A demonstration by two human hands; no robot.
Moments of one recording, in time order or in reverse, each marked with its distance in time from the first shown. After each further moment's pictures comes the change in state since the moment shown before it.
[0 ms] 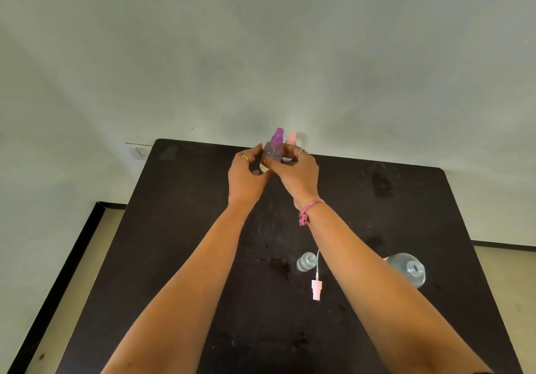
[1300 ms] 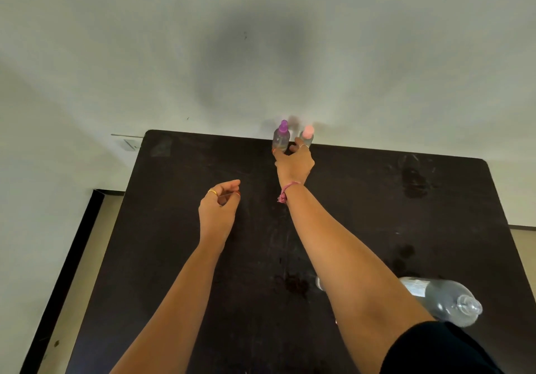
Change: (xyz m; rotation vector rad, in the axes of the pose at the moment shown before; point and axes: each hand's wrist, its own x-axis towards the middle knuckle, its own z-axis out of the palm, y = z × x) left_hand 0.027 -0.095 -0.041 0.005 0.078 -0.351; right_hand 0.099 0.077 0.082 0.008 0.230 0.274
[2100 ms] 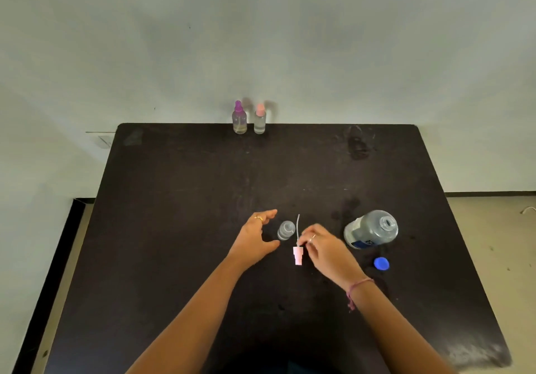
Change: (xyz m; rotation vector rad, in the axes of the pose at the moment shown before) left_hand -0.135 -0.056 0.061 0.485 -0.667 0.190; right_hand -0.139 0.145 -0.254 -0.881 -0.506 -0.567
